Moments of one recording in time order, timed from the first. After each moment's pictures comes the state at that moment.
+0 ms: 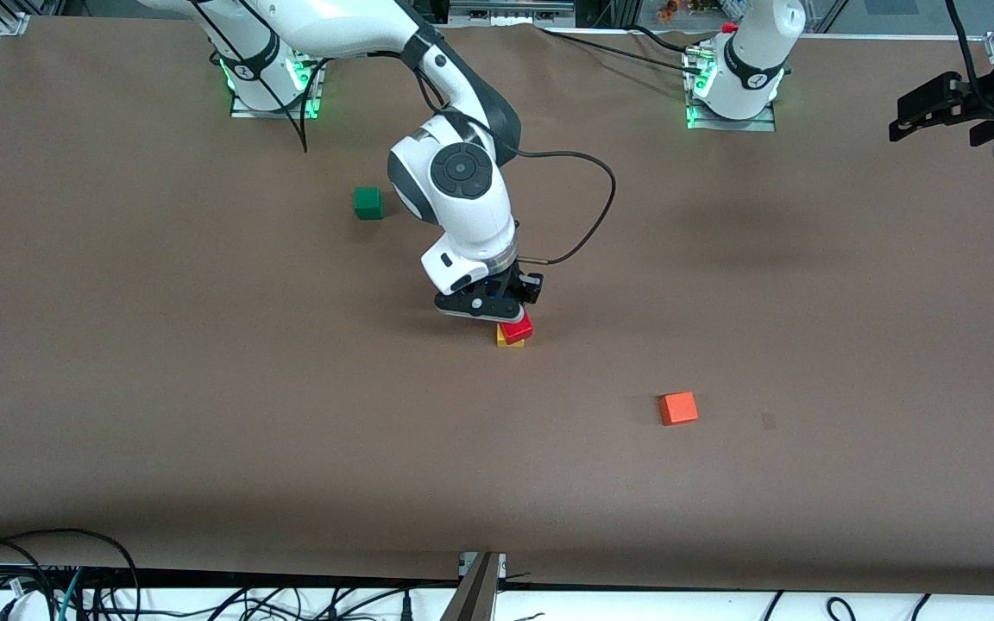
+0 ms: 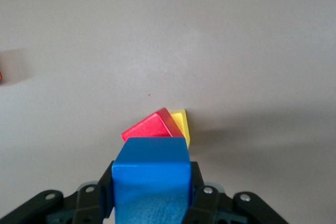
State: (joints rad) left arm -0.03 0.03 0.01 -1.37 -0.04 1.17 -0.02; right arm 0.80 0.73 -0.07 -1.31 0.07 2.23 0.90
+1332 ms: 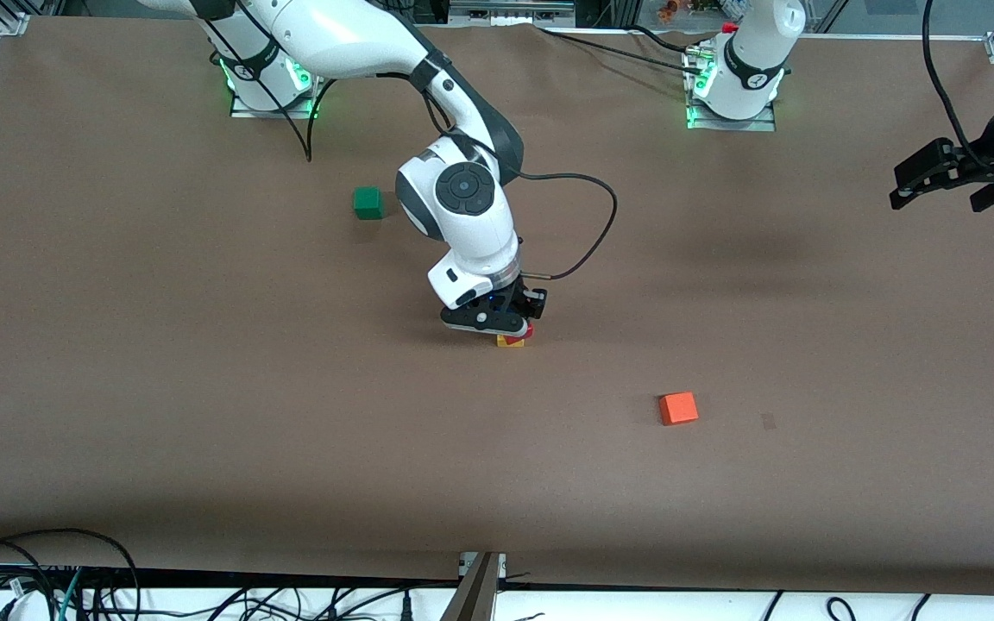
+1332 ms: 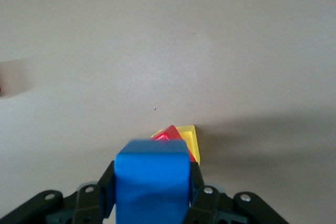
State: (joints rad) left arm -0.03 0.01 0.01 -1.52 0.00 1.51 -0.02; right arm 0.80 0.79 -0.07 -1.27 0.07 2.28 0.90
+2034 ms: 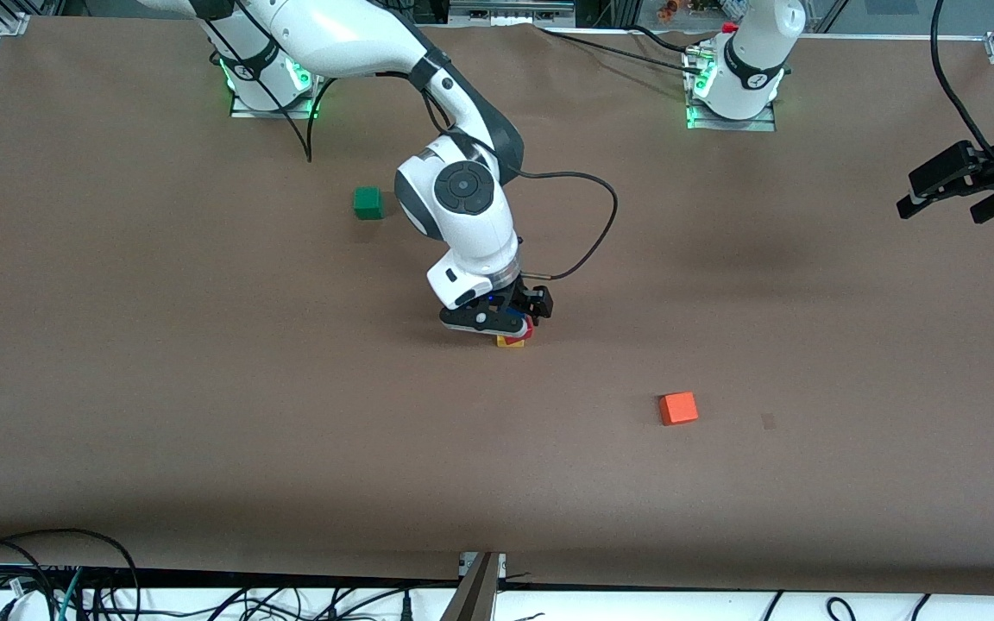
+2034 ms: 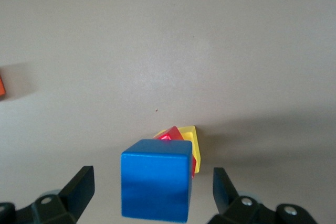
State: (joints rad) left arm 0.01 0.01 0.02 -1.51 -0.13 1.58 0.00; right arm 0.80 0.79 -0.08 -1.23 0.09 2.24 0.90
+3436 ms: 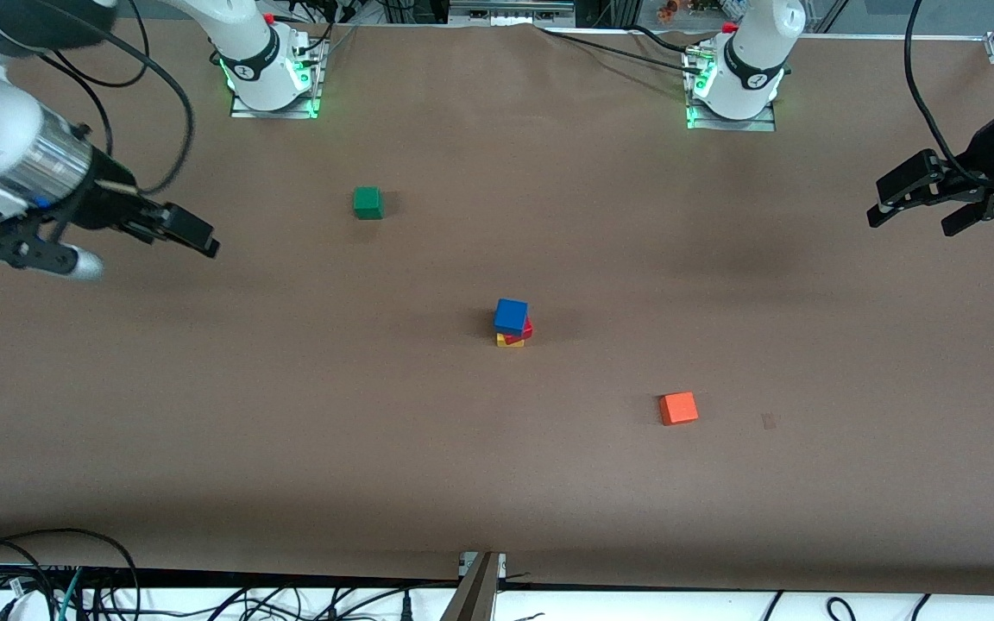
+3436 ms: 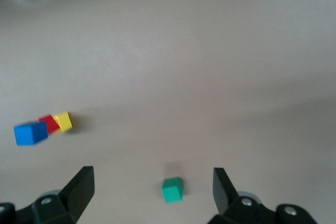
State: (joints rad) left arm -0.04 0.02 0.02 -1.51 -0.13 1.60 0.00; right arm 0.44 0.09 -0.29 -1.55 0.18 1.64 0.36
